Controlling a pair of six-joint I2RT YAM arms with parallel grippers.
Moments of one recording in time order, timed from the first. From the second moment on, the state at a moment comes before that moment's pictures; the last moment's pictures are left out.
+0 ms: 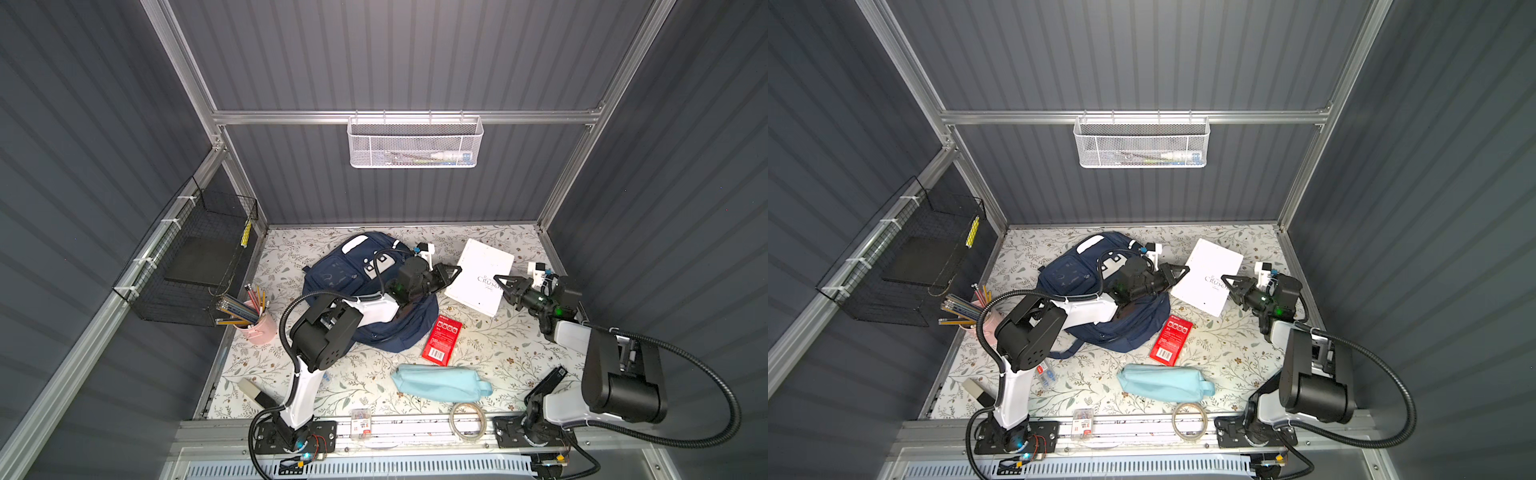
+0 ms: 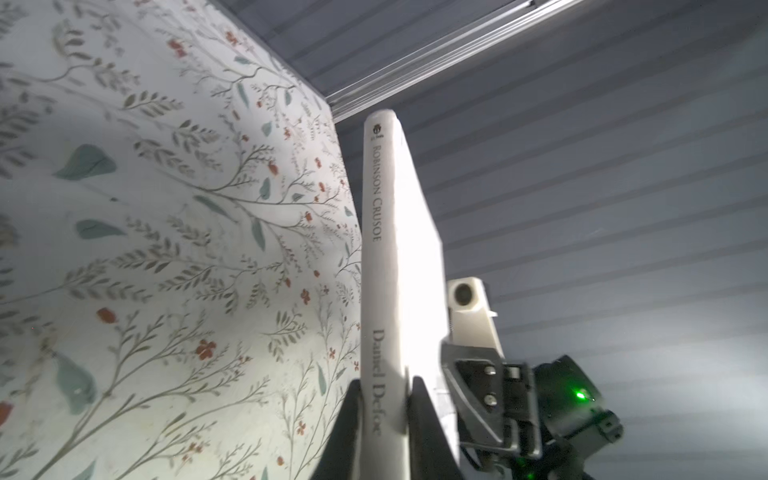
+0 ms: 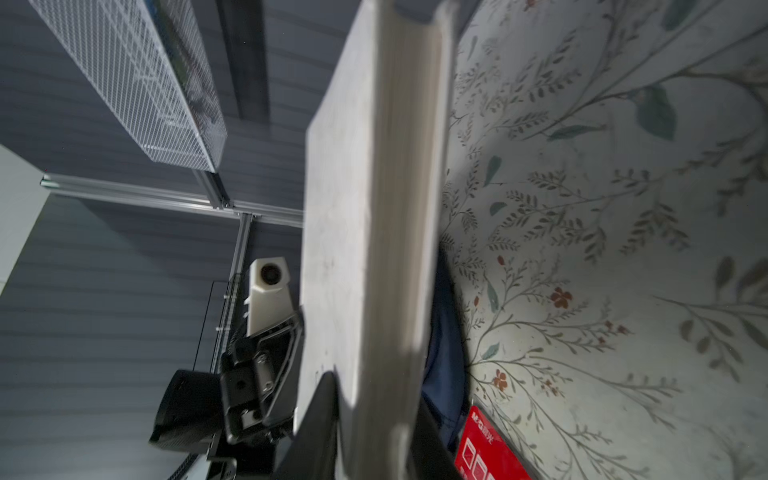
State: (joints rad) left arm -0.80 2.07 1.28 0.66 0.31 -1.14; right arm -0.26 1.46 0.52 0.64 -1.01 1.04
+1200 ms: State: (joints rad) left arm -0.80 1.81 1.44 -0.66 -0.18 -0.05; right arm -0.25 1.00 0.54 -0.03 -0.96 0.76
